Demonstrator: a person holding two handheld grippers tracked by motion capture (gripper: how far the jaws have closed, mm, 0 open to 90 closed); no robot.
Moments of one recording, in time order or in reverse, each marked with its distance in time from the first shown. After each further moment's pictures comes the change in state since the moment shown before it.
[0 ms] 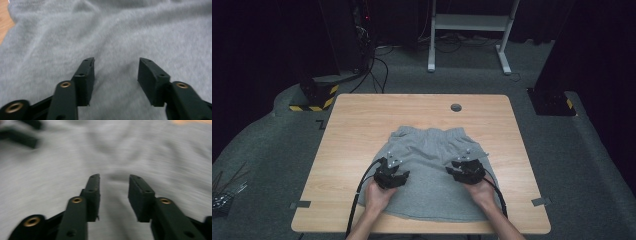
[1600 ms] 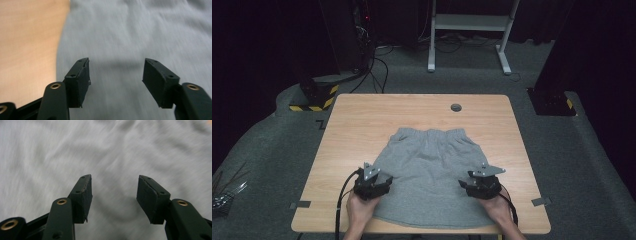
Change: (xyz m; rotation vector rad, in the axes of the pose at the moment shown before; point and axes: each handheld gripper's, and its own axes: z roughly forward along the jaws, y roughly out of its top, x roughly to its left) left arm 0.026 -0.026 -0.037 -0.083 0.086 -0.122; right arm -0.005 -0.045 -0.038 -0.006 -0.080 0.019
